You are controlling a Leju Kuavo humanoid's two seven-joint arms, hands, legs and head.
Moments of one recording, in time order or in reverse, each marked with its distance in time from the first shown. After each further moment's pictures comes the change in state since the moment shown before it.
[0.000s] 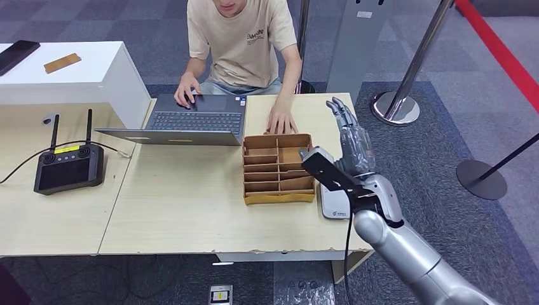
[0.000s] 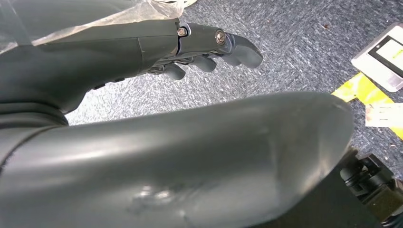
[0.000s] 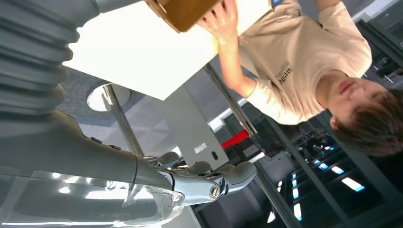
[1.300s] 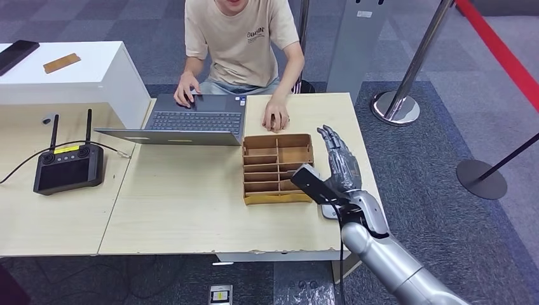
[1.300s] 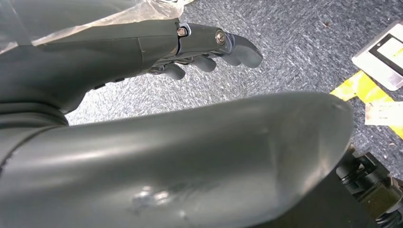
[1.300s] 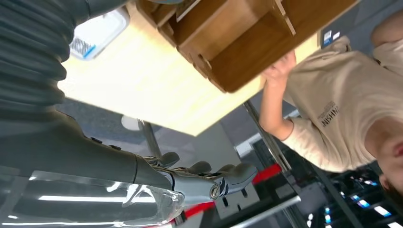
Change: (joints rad) left arm -0.001 -0.006 0.015 0.000 -0.006 -0.005 0.011; right arm 0.038 0.089 0.007 0.203 0.004 -0.015 -0.030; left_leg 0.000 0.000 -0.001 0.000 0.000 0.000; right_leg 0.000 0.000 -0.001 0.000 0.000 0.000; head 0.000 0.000
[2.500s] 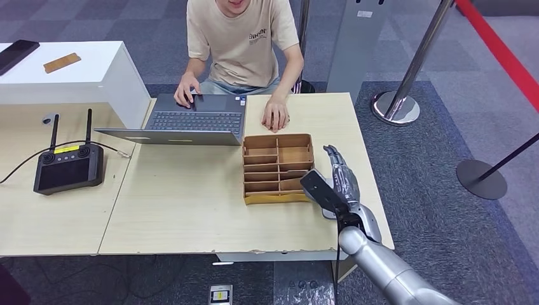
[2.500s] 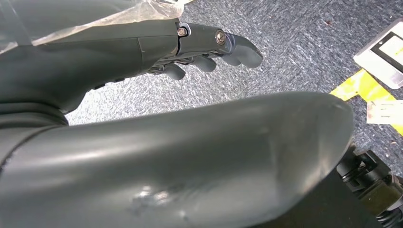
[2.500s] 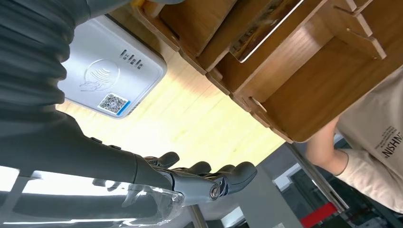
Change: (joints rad) left arm 0.000 -0.004 0.000 0.000 -0.002 0.002 0.008; right arm -0.014 0.056 0.002 0.263 -0.204 -0.076 -0.115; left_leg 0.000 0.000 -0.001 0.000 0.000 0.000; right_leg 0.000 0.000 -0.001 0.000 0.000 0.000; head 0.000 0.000
